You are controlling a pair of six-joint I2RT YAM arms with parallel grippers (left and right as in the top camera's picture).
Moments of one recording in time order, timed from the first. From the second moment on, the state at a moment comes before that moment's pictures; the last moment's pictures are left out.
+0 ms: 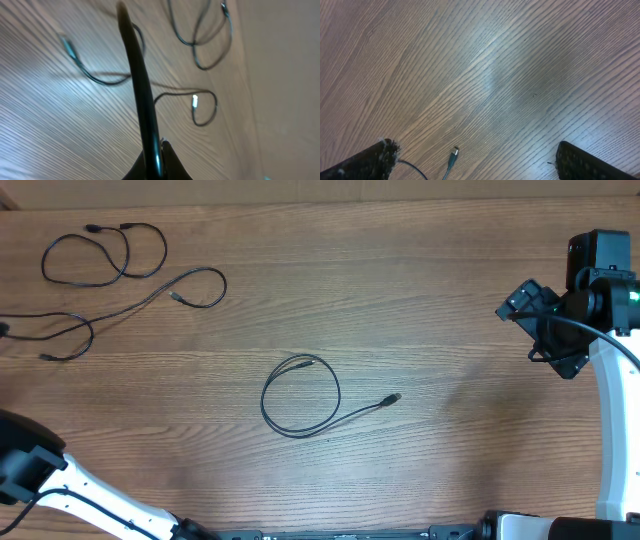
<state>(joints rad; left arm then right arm) 0.94 2.35 2.48 -1.50 0.65 -0.16 -0.12 1.48 1.58 -1.34 -0.01 0.67</state>
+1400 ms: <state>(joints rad) 0.30 2.42 2.48 -1.45 0.33 0.02 -0.12 1.48 1.58 -1.34 0.00 0.67</state>
